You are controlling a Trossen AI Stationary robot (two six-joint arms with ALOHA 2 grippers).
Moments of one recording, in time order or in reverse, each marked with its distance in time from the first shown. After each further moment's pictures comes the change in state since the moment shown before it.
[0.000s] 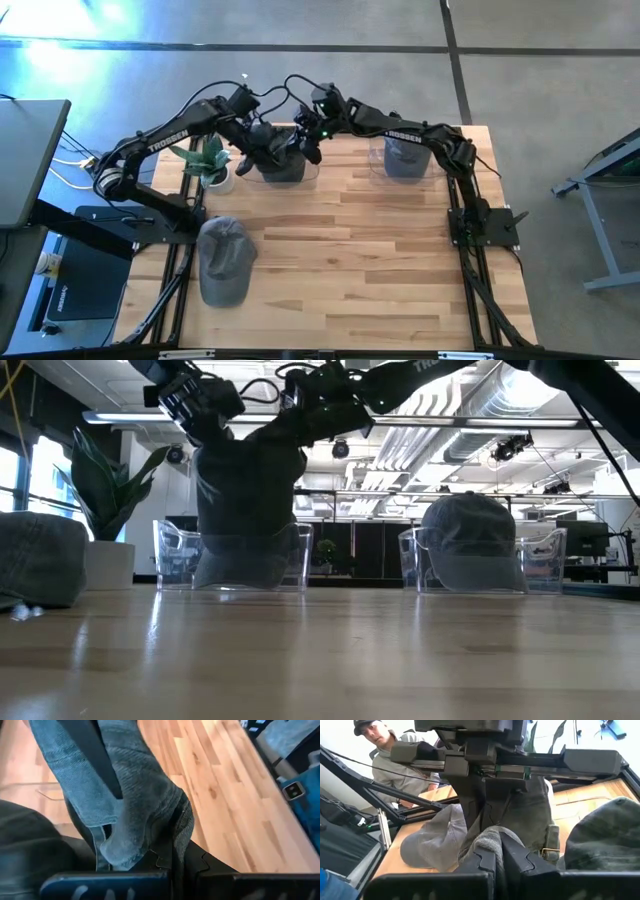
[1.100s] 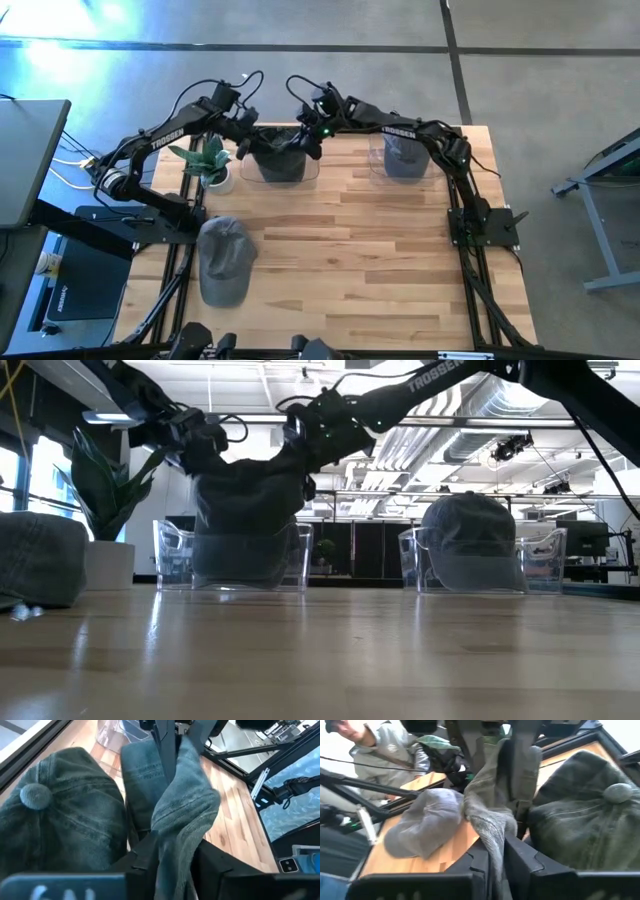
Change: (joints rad) left arm 0.255 0.001 -0.211 0.348 0.203 -0.333; right arm -0.051 0.064 0.001 -0.077 0.009 0.001
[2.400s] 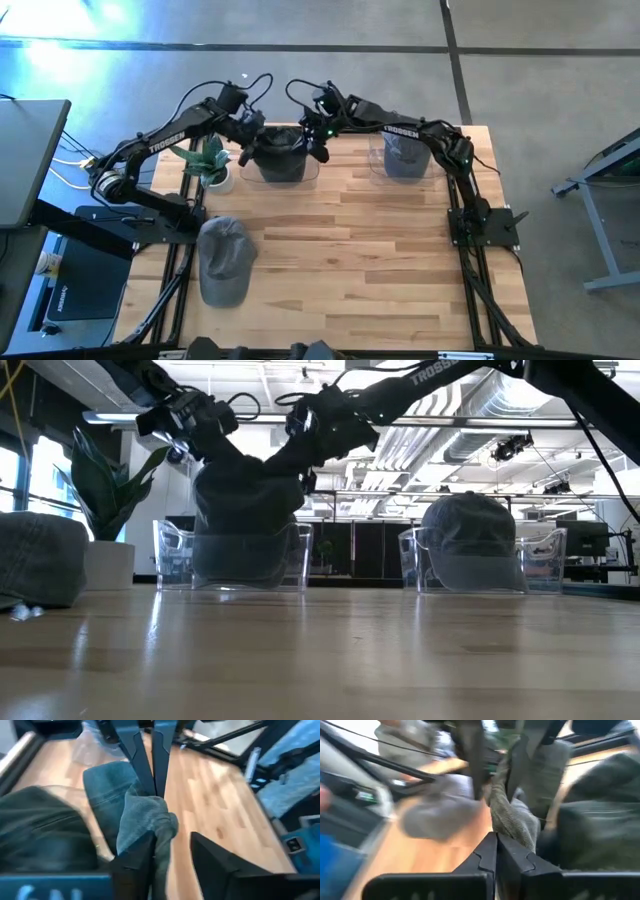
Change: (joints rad) left arm -0.113 -0.029 0.044 -0.003 -0.026 0.081; right arm 0.003 -0.026 0.007 -0.090 -0.072 -0.154
